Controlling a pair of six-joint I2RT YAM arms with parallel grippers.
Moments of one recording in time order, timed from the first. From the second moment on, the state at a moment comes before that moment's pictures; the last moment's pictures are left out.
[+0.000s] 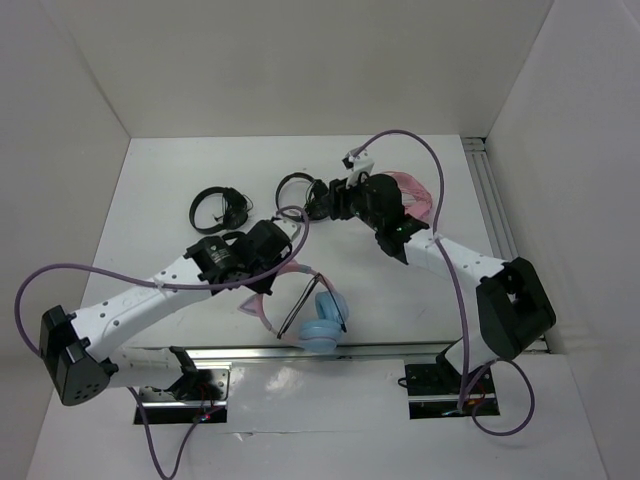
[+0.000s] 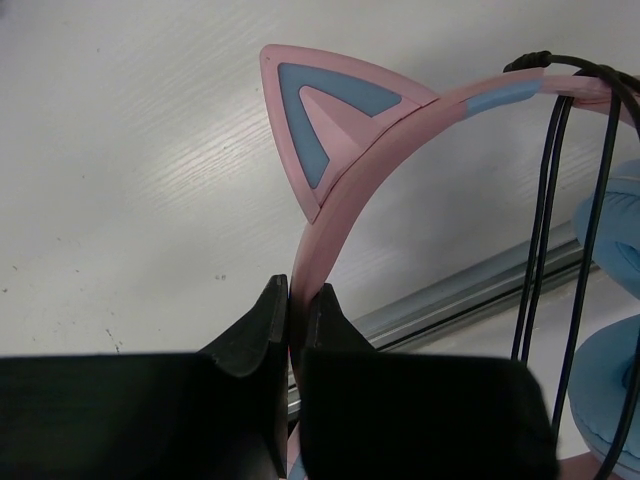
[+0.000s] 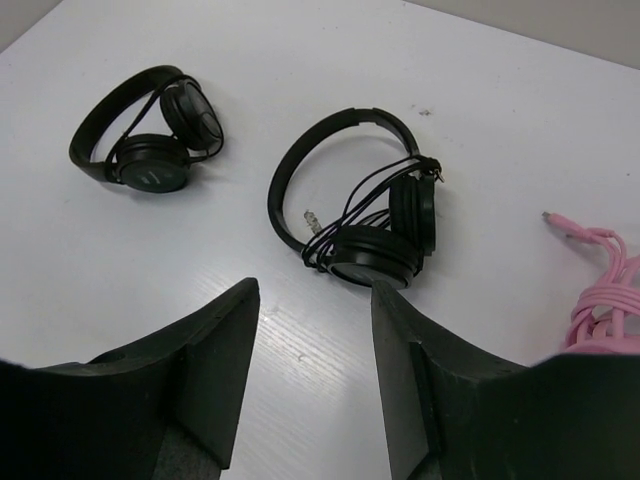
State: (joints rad) left arm -0.86 1.23 1.12 -0.93 -0.24 -0.32; right arm 0.56 1.50 0.96 0.31 -0.03 0.12
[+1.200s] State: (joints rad) left arm -0.12 1.23 0.73 -0.92 -0.51 -1.19; right arm 0.64 1.20 1.09 -0.01 0.11 0.20
